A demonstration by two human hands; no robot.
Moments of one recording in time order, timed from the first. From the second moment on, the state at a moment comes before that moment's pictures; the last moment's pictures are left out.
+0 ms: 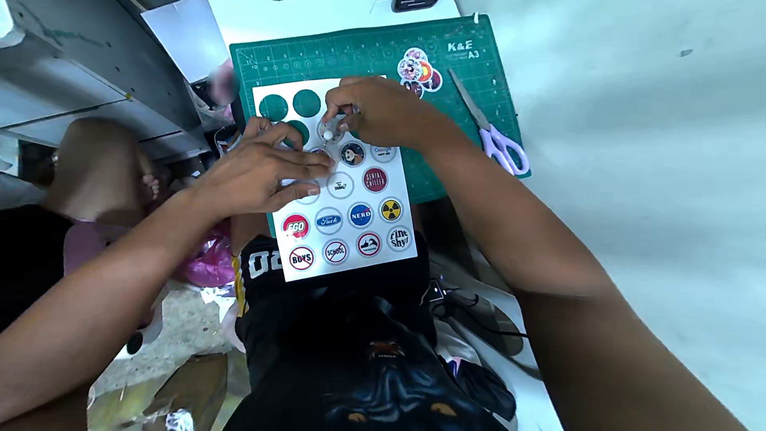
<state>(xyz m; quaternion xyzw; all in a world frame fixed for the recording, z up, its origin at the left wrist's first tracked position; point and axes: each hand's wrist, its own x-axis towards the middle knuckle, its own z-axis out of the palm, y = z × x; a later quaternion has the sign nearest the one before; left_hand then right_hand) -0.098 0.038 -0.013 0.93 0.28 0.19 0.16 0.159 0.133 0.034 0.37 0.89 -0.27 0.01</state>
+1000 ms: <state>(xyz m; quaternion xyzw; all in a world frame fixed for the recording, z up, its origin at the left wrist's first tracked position) -0.135 0.114 0.037 0.97 0.25 0.02 0.06 0.160 0.130 0.032 0.36 0.89 -0.26 0.01</state>
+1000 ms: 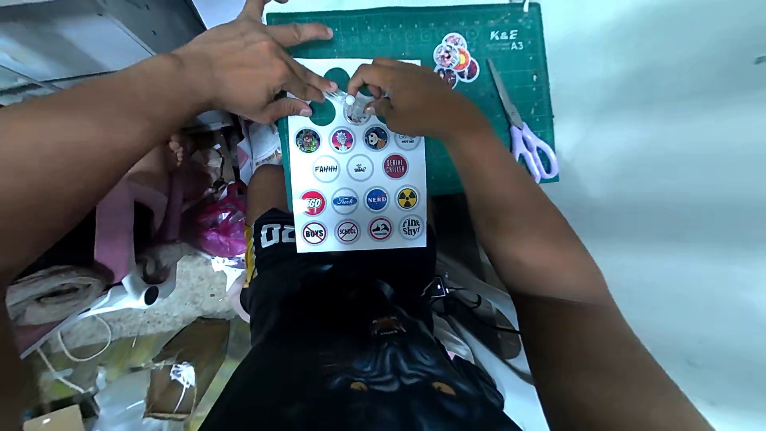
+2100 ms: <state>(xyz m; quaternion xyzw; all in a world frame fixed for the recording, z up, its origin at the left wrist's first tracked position) -0.064 -0.022 -0.008 0.74 0.62 0.23 0.13 0.163 0.113 0.032 0.47 0.78 -0.38 -0.13</state>
